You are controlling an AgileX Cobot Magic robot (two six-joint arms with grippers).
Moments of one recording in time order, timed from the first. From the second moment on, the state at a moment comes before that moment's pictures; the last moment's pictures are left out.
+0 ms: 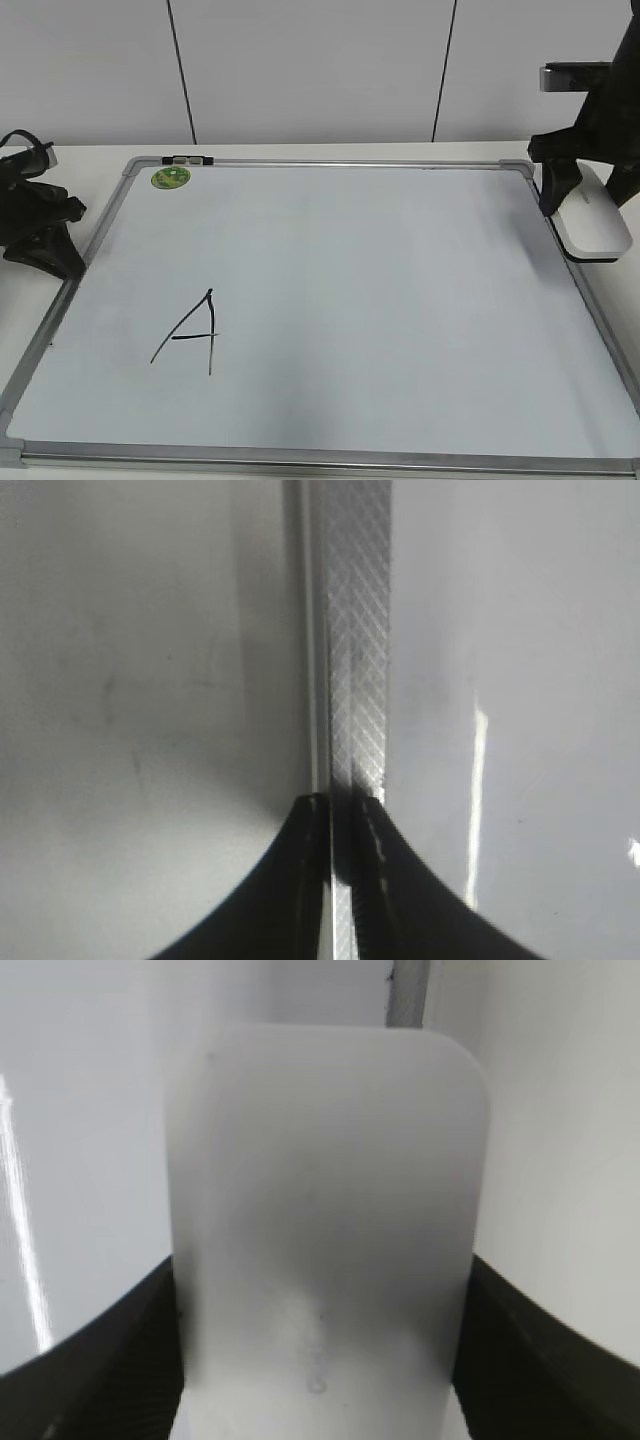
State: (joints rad) left arm 0.12 2.18 -1.49 -0.47 0.97 0.40; right arm 0.02 2.01 -1.67 0.01 1.20 -0.03
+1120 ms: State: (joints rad) left arm 0.12 2.18 -1.49 -0.47 0.97 0.40; right arm 0.01 2.13 -1.67 0.05 1.11 -0.03
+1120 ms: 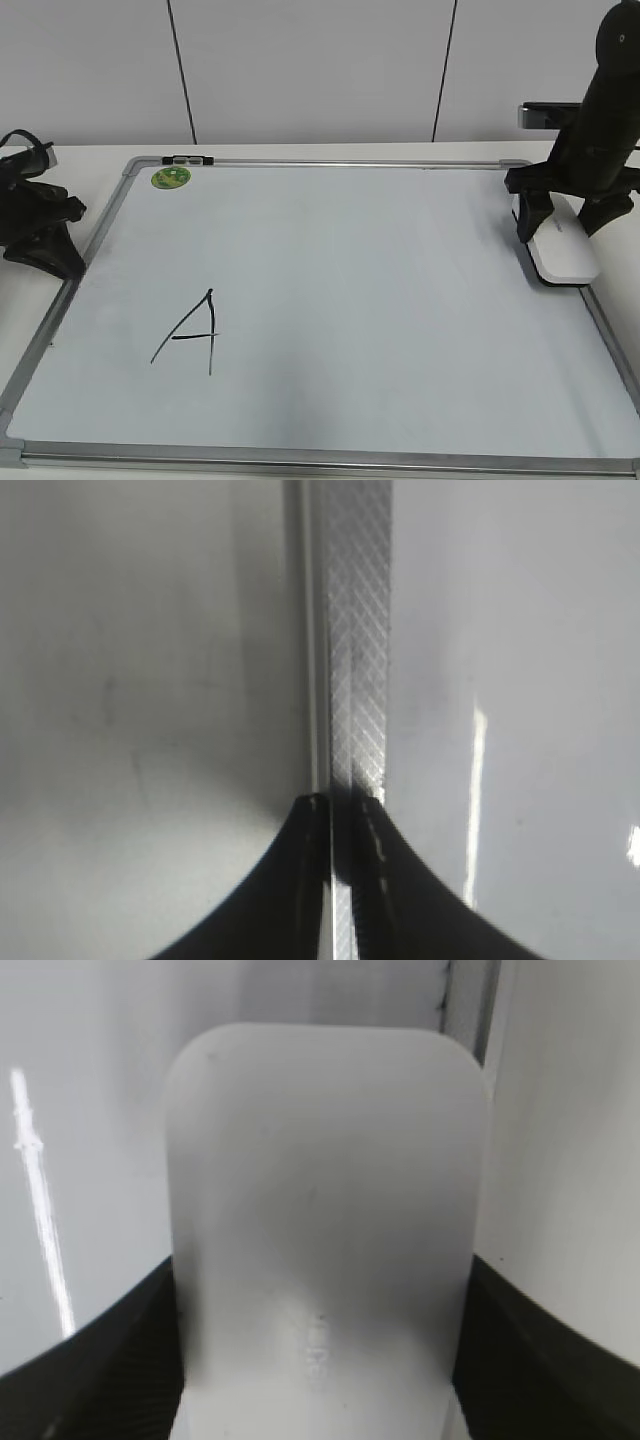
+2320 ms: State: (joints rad) left arm 0.12 2.18 -1.49 -0.47 0.97 0.40; right arm 0.01 2.16 -1.74 0.04 1.20 -0.03
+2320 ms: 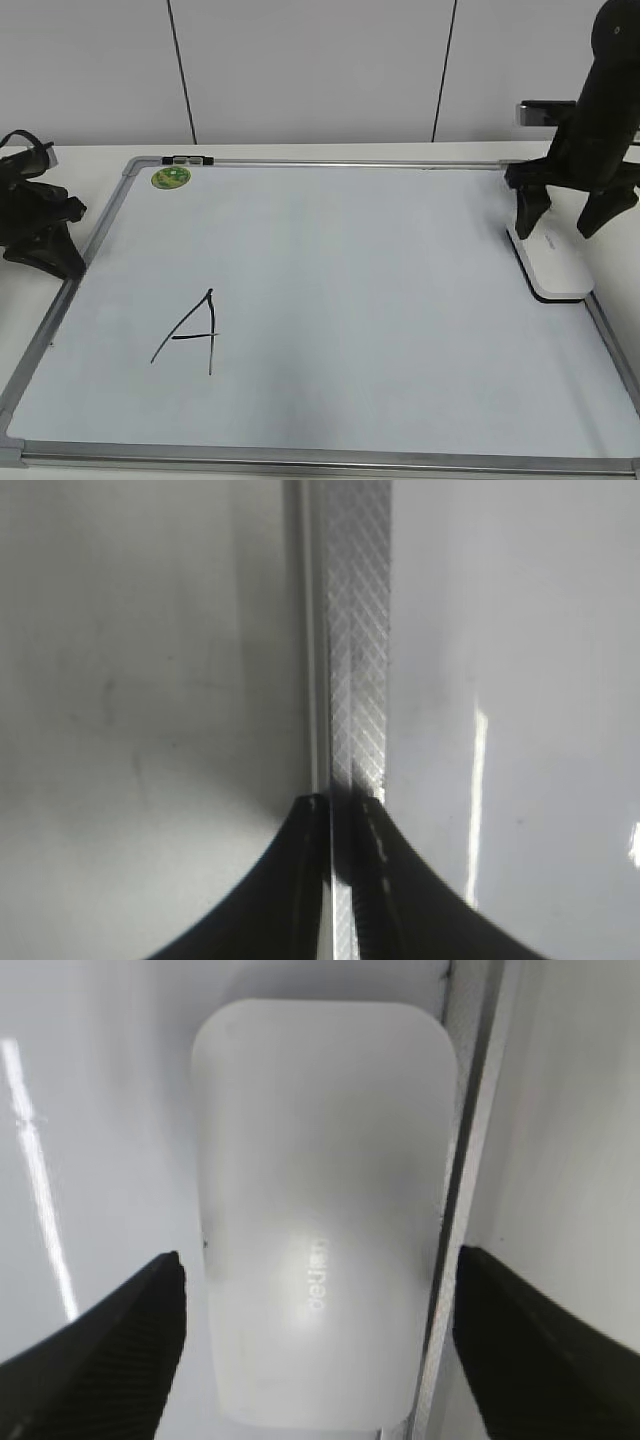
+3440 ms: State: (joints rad) left arm 0.10 1.89 -1.68 -0.32 1.22 0.26; right arm 0.02 1.73 -1.80 0.06 1.24 -0.05
